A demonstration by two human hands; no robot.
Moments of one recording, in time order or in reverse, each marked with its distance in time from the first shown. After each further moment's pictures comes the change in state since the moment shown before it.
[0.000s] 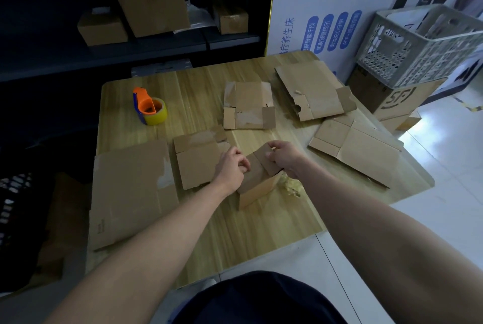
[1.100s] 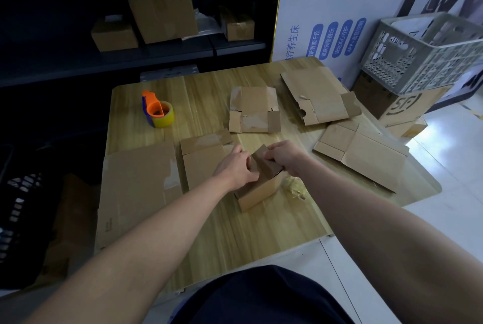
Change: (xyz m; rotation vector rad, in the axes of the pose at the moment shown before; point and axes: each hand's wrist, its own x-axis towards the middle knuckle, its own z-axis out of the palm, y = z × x) left_hand -0.001 0.015 -0.019 0.267 -0.094 0.002; right_hand -0.011 -0.018 0.005 -0.049 -0.020 0.007
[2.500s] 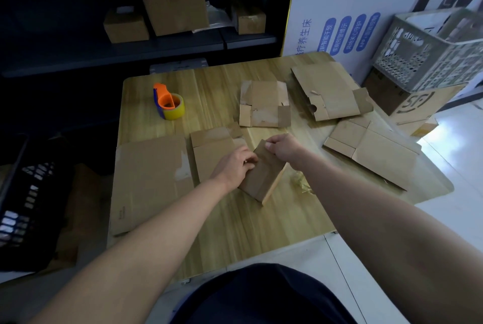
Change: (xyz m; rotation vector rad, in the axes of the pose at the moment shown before) left_hand -0.021 -0.039 0.001 -0.178 0.111 0.216; right_hand 0.003 -0.008 0.026 -0.147 0.019 -0.158
